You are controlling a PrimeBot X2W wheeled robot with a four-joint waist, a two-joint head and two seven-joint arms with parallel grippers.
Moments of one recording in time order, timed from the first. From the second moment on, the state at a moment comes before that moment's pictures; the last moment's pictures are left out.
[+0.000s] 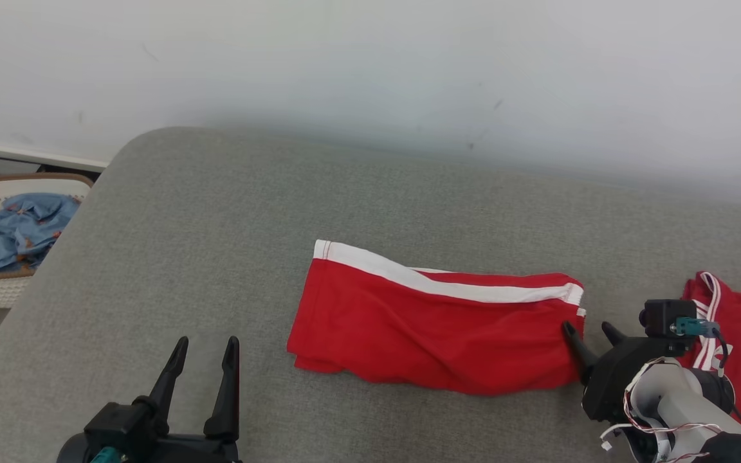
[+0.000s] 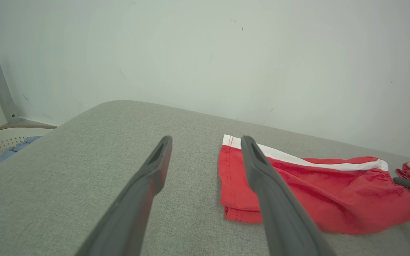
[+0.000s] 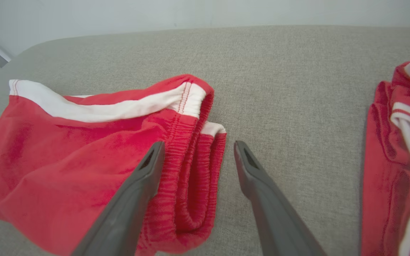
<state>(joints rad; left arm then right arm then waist) -0.08 0.22 -0.42 0.14 -0.40 0.12 -0.25 -0.45 -0.31 0.59 0.77 0.89 -0.02 -0.09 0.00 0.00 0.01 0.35</state>
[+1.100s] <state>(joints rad) -0.04 0.19 -0.33 0.12 -0.37 0.12 -0.25 -0.60 -0.29 0.61 1.00 0.92 0.03 0.09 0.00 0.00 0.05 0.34</state>
